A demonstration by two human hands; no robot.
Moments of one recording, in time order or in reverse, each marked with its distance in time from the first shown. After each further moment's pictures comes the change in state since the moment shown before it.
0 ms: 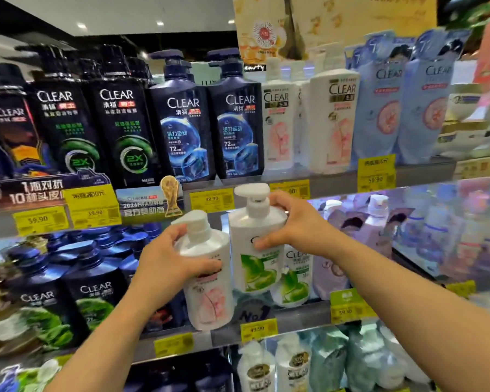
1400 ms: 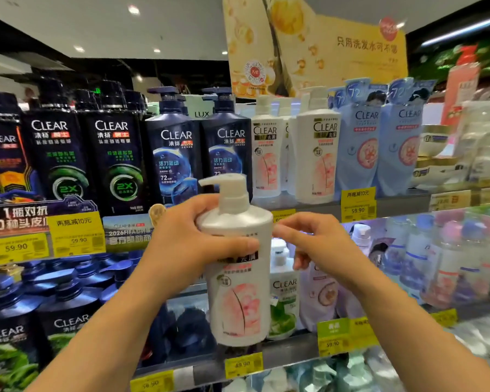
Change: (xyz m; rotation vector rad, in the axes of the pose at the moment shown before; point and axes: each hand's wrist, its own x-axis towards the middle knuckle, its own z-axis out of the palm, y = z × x) left_hand -0.018 0.126 -0.003 -0.231 -0.152 0.309; right_hand -0.033 -0.032 -0.035 0.140 0.216 0.060
